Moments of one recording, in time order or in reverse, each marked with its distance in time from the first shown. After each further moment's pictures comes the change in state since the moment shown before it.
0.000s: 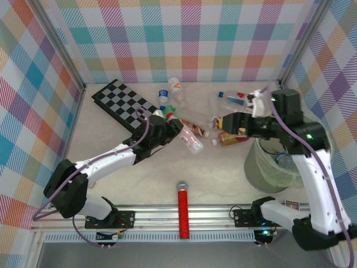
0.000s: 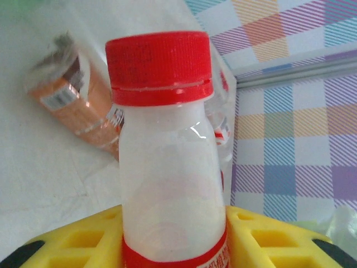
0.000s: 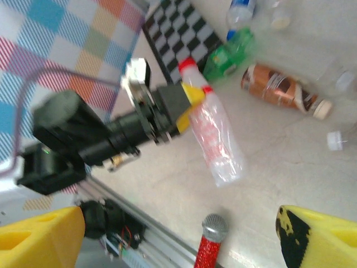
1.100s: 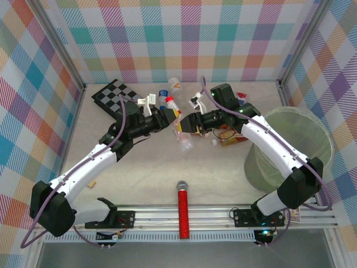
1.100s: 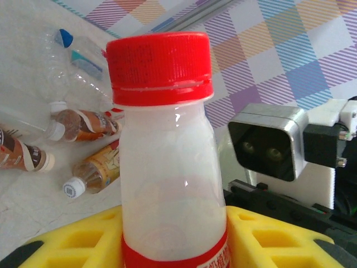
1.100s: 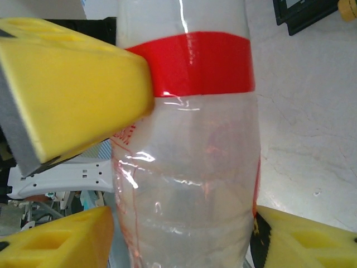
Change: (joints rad) left arm 0.129 -0.177 0.084 -0.021 0.436 0.219; right arm 0.223 0.380 -0.134 0.449 -0.330 0.033
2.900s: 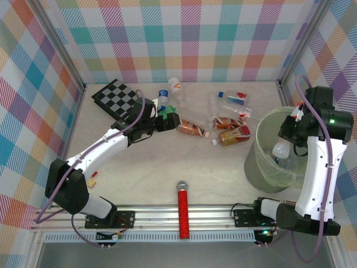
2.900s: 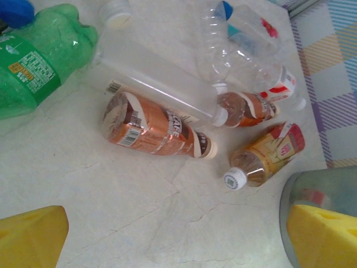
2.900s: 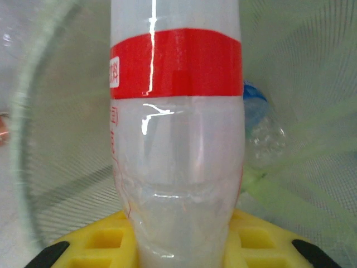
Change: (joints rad) left arm 0.035 0.240 0.159 -0.403 -0.259 0.350; right arm -0.779 -0.294 0.312 -0.973 0.895 -0.106
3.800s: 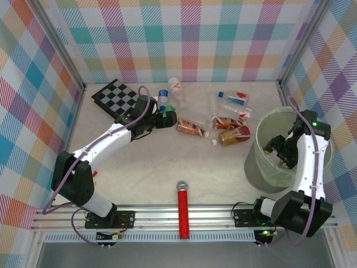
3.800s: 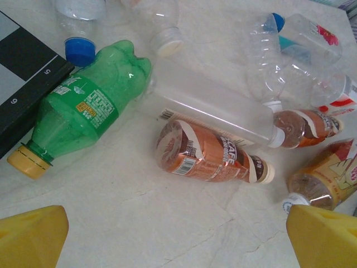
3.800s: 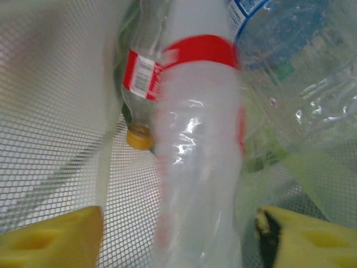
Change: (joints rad) left arm 0.019 0.077 0.062 -0.034 -0.145 0.122; right arm -0.162 0.006 -0.528 0.239 -0.176 0.003
